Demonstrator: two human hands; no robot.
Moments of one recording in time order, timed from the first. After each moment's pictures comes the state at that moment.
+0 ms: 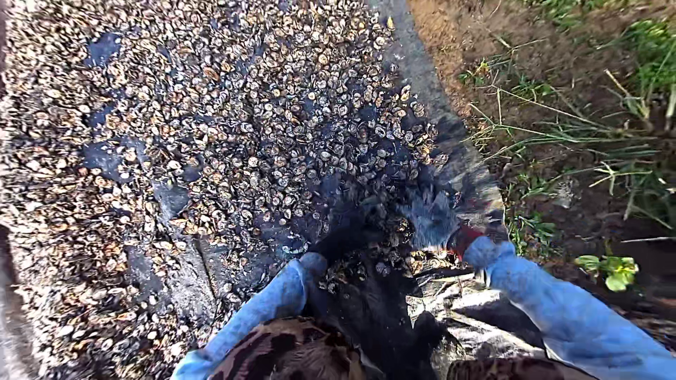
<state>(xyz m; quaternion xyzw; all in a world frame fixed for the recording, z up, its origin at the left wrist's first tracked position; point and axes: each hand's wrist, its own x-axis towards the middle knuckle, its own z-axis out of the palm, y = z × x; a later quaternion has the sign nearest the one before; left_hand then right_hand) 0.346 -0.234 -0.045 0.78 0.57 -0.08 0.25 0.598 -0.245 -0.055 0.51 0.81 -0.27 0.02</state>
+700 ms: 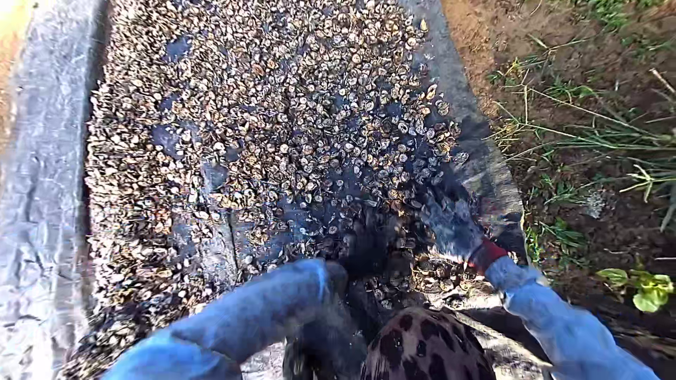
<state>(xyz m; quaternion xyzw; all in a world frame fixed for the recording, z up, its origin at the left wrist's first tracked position) 0.383 -0.300 -0.003 0.72 0.59 -0.20 0.30 0.616 -0.270 -0.054 0.48 0.83 -0.30 0.01</state>
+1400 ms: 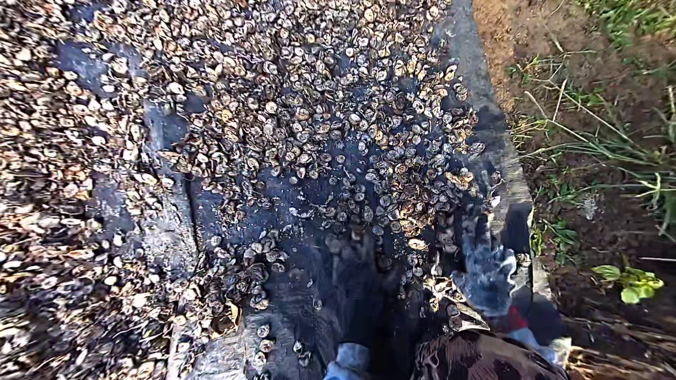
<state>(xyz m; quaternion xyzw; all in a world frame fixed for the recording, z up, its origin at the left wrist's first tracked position) 0.381 -0.422 -0.043 0.59 0.80 0.09 0.12 0.615 -0.378 -0.057 0.67 0.72 -0.14 -0.02</state>
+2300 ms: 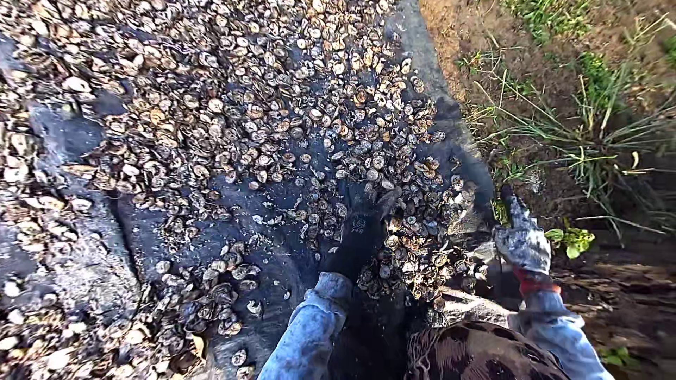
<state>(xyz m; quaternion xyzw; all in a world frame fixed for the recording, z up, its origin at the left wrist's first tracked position) 0.387 -0.314 -0.049 0.75 0.57 0.11 0.32 0.691 -0.353 -0.004 0.83 0.52 -0.20 -0.04</state>
